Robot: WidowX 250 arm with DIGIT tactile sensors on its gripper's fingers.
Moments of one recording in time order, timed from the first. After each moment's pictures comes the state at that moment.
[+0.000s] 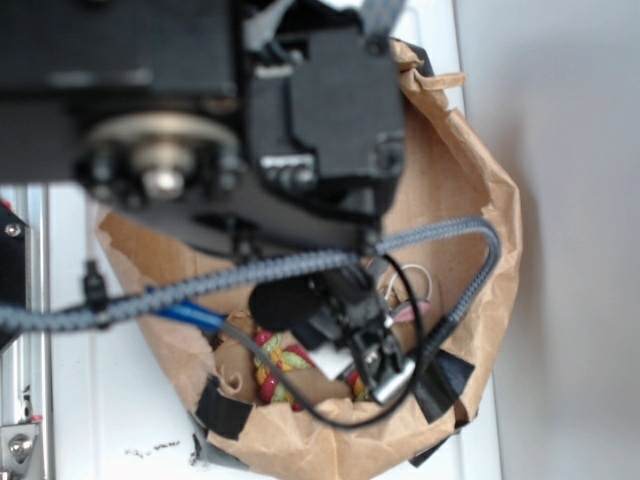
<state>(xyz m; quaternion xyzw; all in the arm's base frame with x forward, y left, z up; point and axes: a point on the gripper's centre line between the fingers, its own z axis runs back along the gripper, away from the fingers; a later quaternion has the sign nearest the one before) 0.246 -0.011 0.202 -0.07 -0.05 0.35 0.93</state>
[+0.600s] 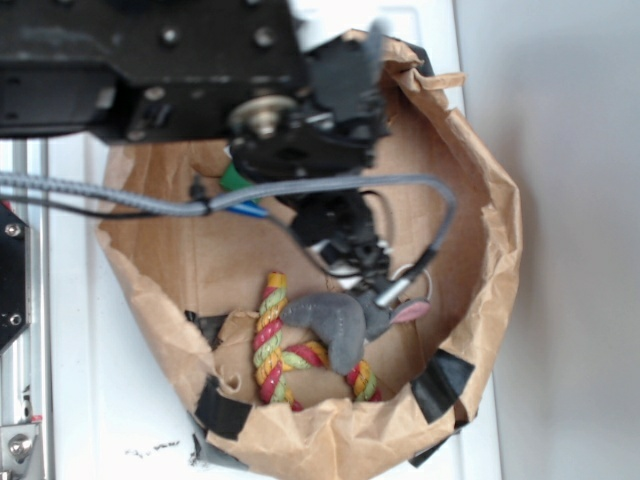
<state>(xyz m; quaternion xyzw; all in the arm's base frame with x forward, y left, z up) 0.265 0.031 0.102 -0.07 -0.09 0.32 0.94</state>
